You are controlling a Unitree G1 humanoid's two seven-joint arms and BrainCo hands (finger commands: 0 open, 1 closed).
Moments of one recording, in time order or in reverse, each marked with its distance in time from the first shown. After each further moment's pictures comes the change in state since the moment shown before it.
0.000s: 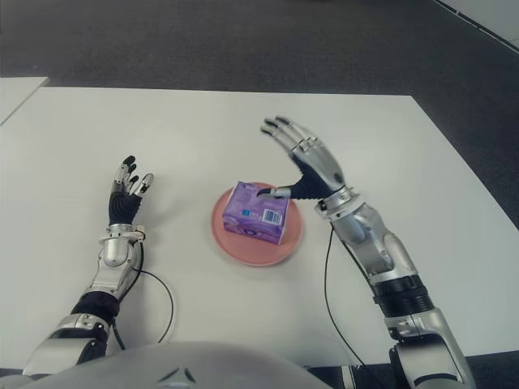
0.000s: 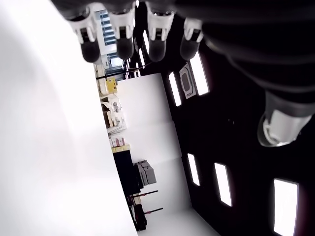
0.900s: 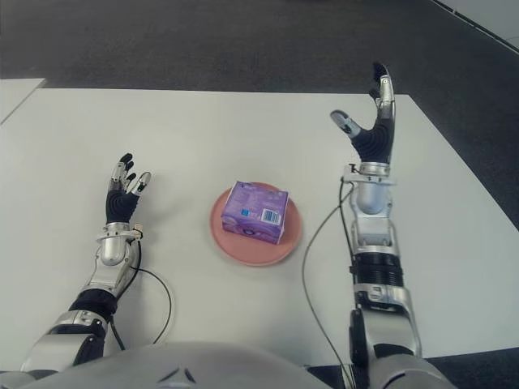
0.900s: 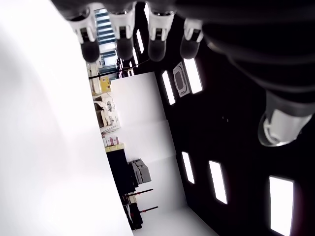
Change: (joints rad) left arm -0.017 0.016 0.004 0.034 -0.003 -0.039 -0.003; right arm -0.159 0.280 -0.273 0.248 0.352 0.070 -0.111
